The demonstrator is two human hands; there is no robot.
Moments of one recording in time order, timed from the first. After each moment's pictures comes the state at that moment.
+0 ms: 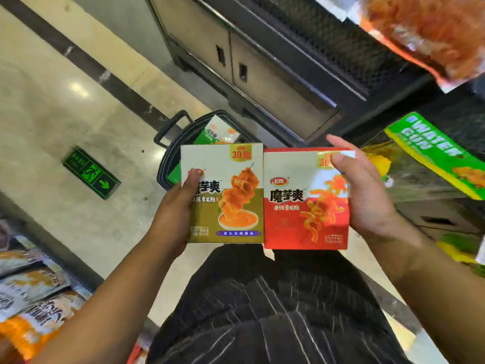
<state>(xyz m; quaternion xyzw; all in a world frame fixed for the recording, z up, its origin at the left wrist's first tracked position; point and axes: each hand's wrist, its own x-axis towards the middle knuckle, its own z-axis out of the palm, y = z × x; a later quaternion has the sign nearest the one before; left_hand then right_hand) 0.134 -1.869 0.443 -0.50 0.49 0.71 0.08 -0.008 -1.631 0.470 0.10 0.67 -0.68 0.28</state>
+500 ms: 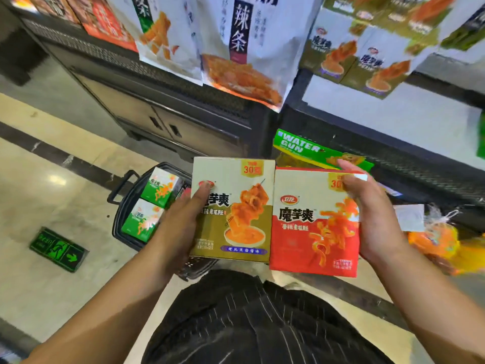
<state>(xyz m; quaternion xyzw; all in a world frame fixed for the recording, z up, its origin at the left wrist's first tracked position) 0.092 -1.684 0.543 -0.34 0.56 0.74 0.15 0.036 -1.412 0.570 0.17 0.62 -0.75 0.13</state>
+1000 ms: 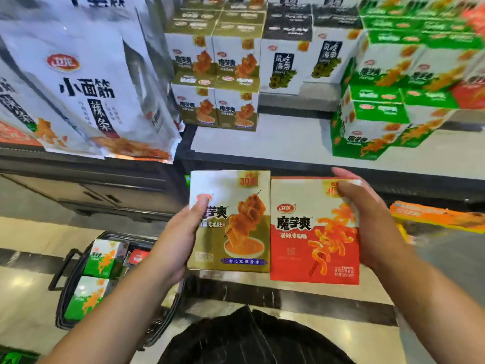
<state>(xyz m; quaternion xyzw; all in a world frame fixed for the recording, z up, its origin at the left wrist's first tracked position) 0.047 -1.465 0.605 -0.17 0.60 0.75 0.22 0.068 -1.188 0.632 0.23 0.60 -0.77 0.02</state>
